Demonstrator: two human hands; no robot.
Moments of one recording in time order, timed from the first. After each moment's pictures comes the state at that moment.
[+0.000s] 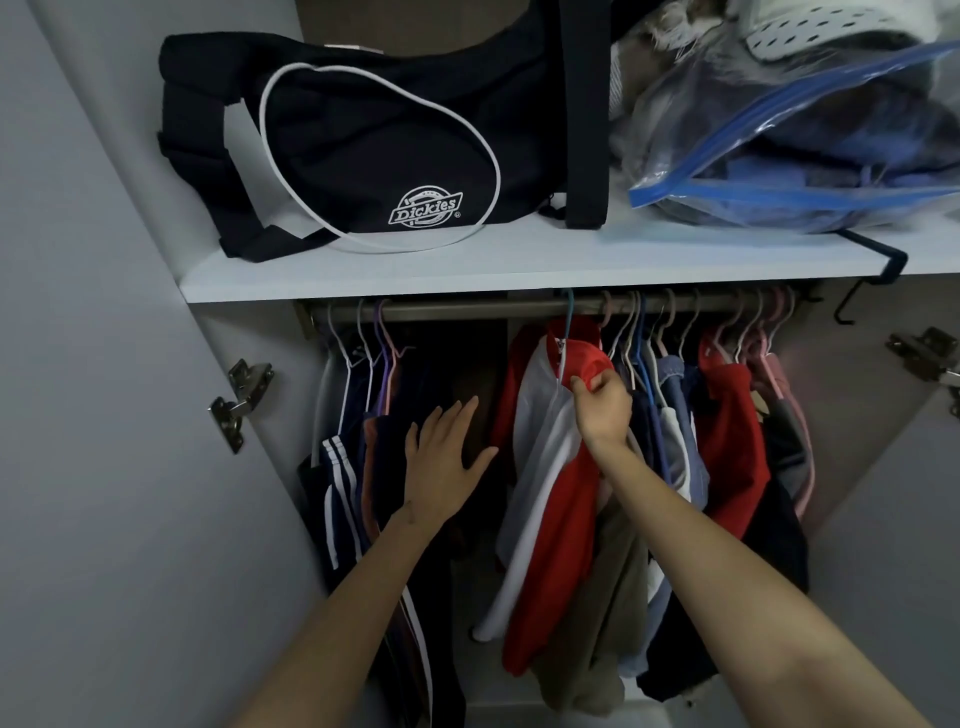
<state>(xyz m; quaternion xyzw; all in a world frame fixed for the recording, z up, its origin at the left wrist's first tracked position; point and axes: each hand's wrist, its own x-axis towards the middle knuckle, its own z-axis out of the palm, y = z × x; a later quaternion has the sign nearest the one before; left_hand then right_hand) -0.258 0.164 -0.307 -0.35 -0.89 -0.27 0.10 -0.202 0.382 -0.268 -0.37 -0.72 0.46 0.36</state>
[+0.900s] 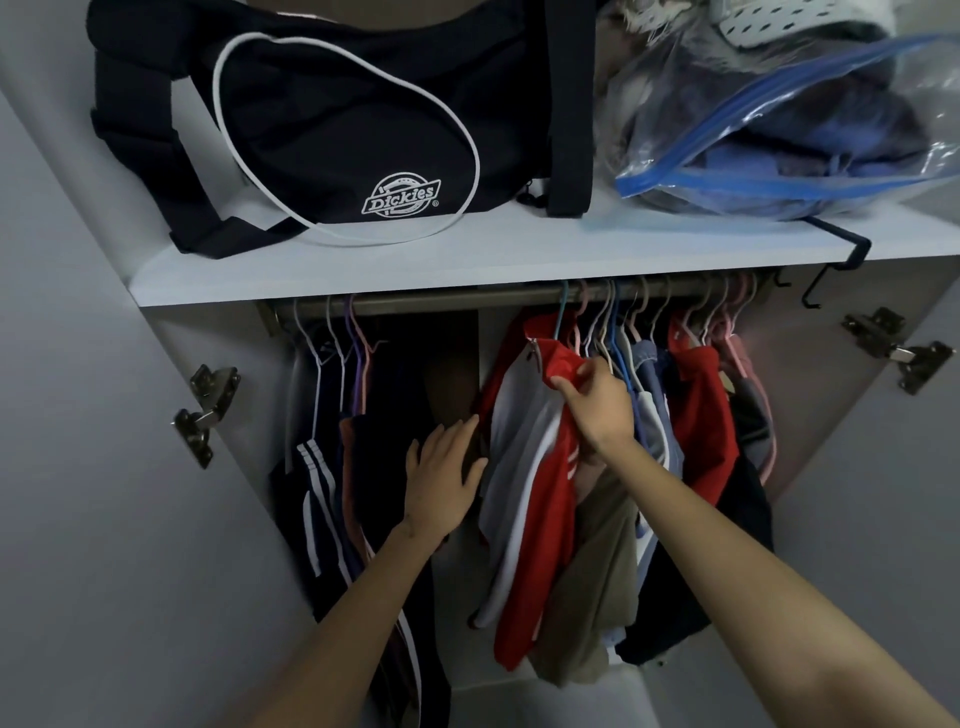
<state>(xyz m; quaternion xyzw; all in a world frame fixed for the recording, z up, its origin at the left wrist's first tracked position) -0.251 0.170 -0.331 -0.39 -0.88 -0.28 0.04 -0.170 0.386 -0.258 -0.34 -0.83 0.33 0.28</state>
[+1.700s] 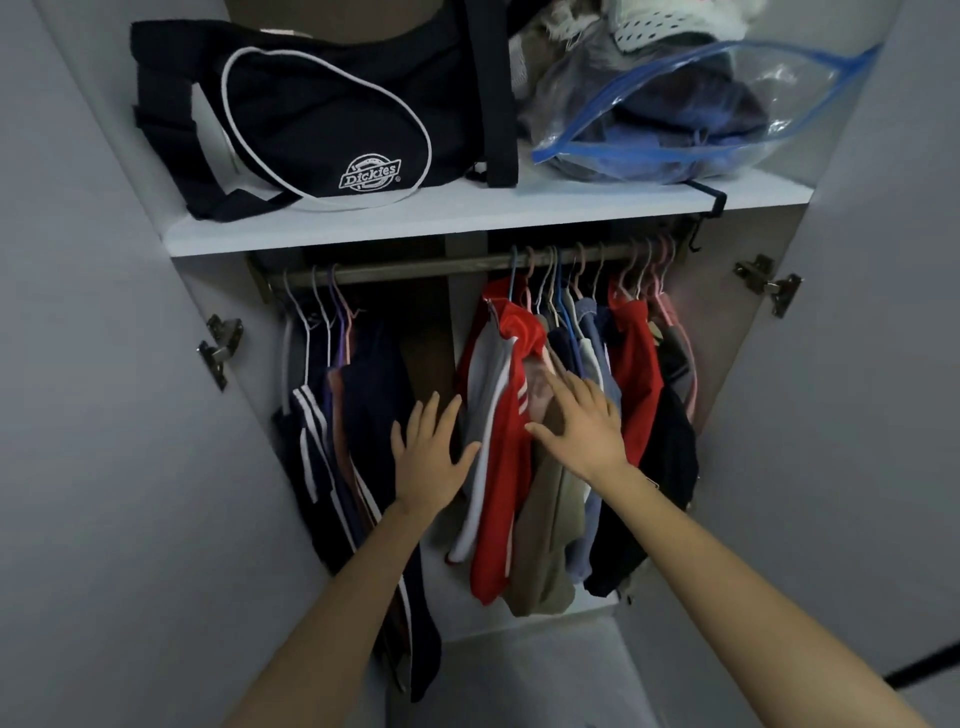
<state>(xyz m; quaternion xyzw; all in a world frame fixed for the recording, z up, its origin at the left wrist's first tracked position) -0.152 0.132 -0.316 -0.38 -0.89 -0.26 0.07 -0.023 0.314 -0.279 -0.28 -0.93 0.14 0.18</state>
